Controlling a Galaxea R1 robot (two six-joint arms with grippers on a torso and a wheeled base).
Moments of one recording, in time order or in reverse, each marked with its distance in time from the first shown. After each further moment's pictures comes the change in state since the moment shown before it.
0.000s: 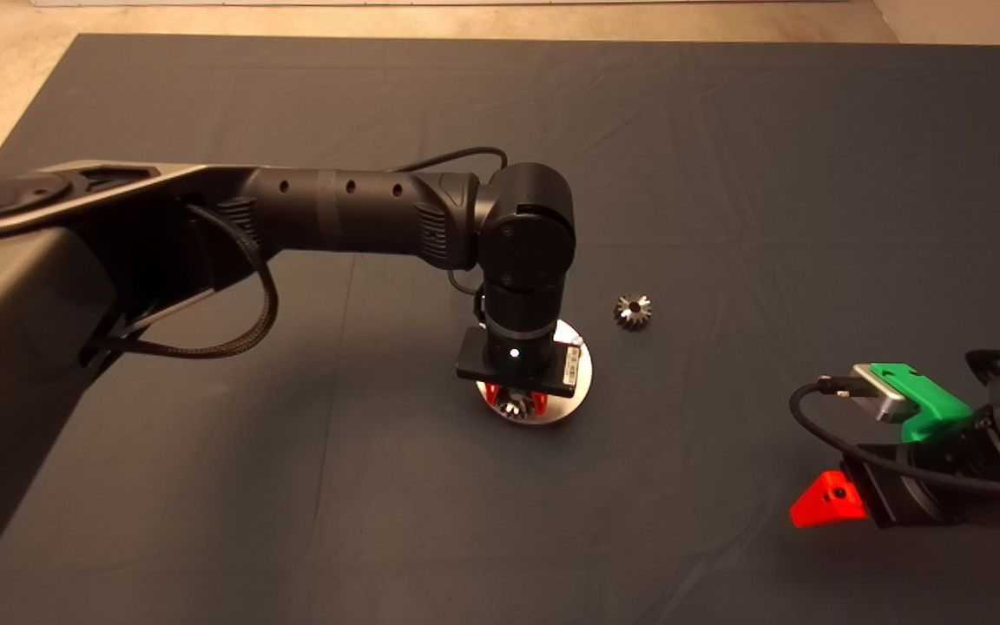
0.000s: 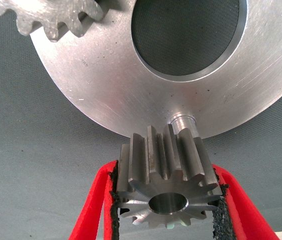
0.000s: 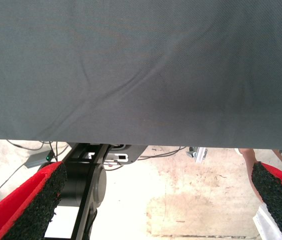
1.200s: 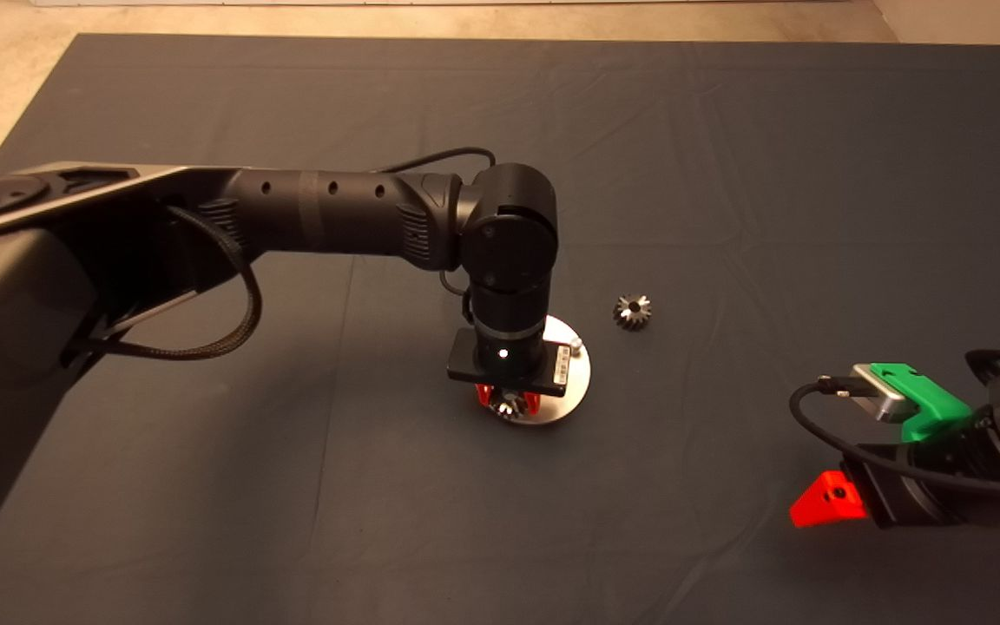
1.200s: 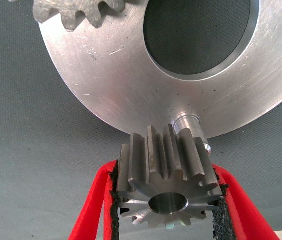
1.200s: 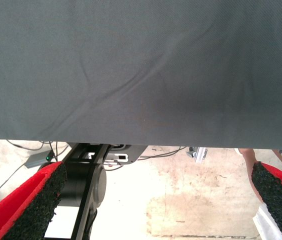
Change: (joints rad) left arm 0.000 -0.027 0.017 0.001 -0.014 -0.002; right arm 0.000 0.000 0.000 0.000 0.000 0.000
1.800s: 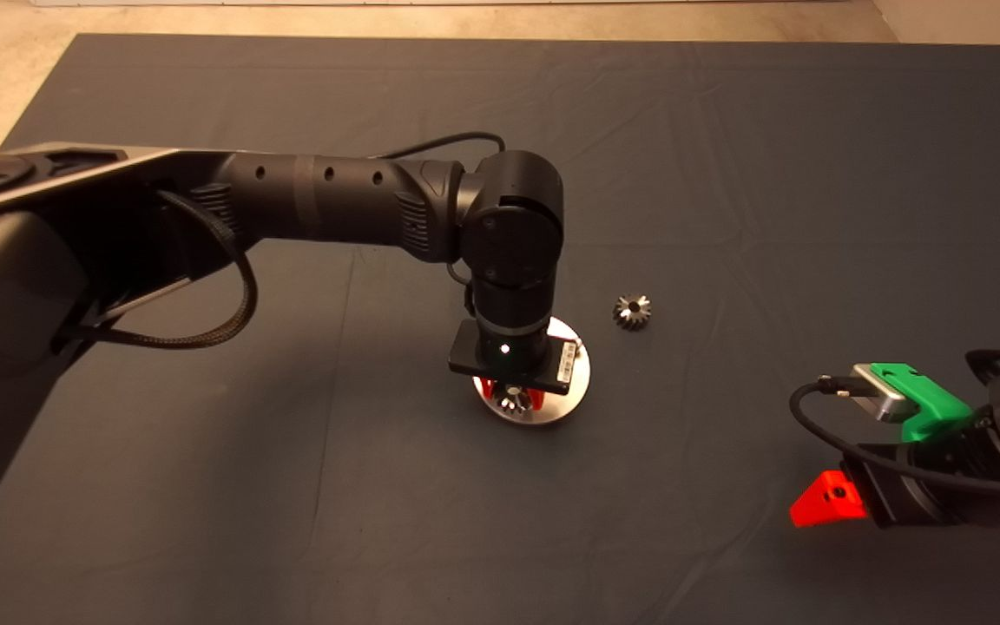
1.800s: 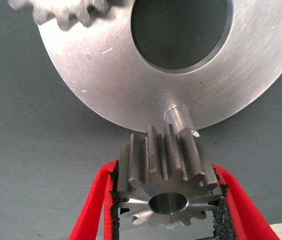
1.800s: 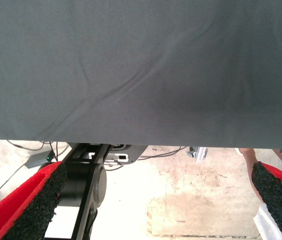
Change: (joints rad) left arm -0.020 -0.007 0.041 0.003 -0.004 0.010; right arm 0.000 0.000 0.000 0.000 0.000 0.002
